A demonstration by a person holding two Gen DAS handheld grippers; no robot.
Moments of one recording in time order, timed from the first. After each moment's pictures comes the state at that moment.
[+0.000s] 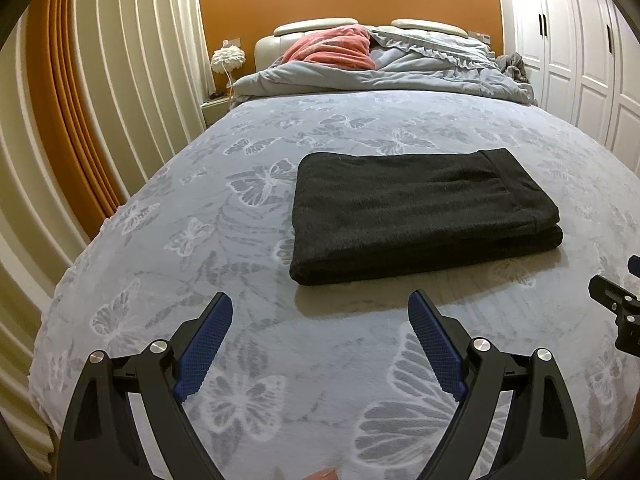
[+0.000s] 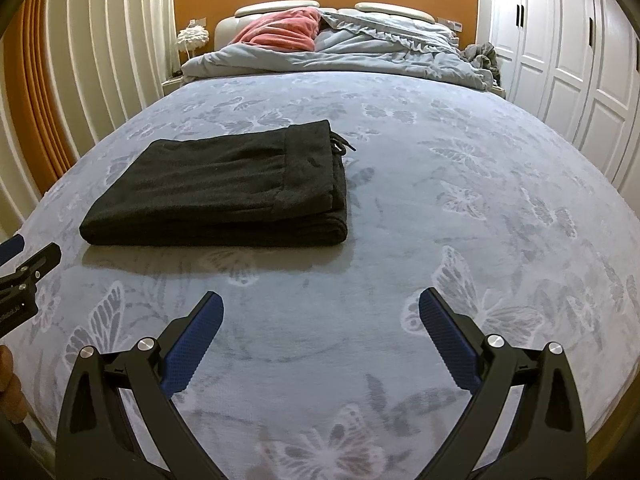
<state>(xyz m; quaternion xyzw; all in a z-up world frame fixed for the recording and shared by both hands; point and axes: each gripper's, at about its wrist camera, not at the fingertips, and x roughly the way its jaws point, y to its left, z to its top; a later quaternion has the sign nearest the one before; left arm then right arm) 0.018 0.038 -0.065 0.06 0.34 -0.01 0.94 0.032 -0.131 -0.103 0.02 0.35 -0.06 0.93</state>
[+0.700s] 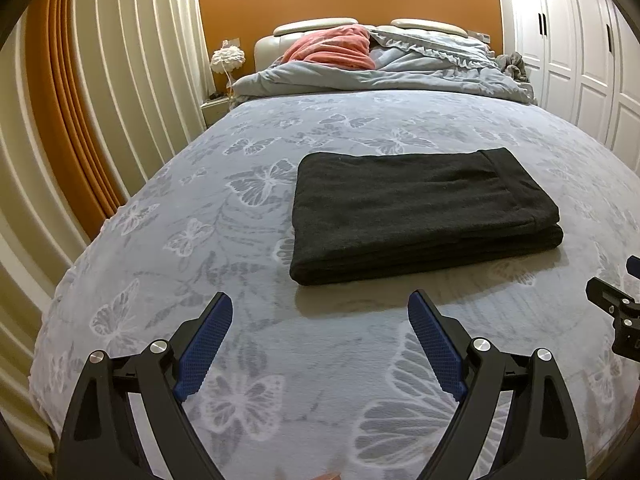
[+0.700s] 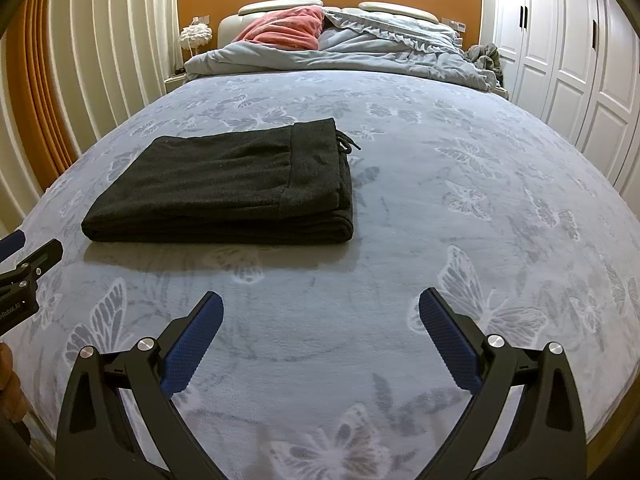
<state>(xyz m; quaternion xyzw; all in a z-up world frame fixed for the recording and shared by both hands) 0.019 0.037 -0.066 0.07 0.34 -0.01 0.94 0.034 -0.127 -0.104 0.01 0.36 -0.06 0.93</state>
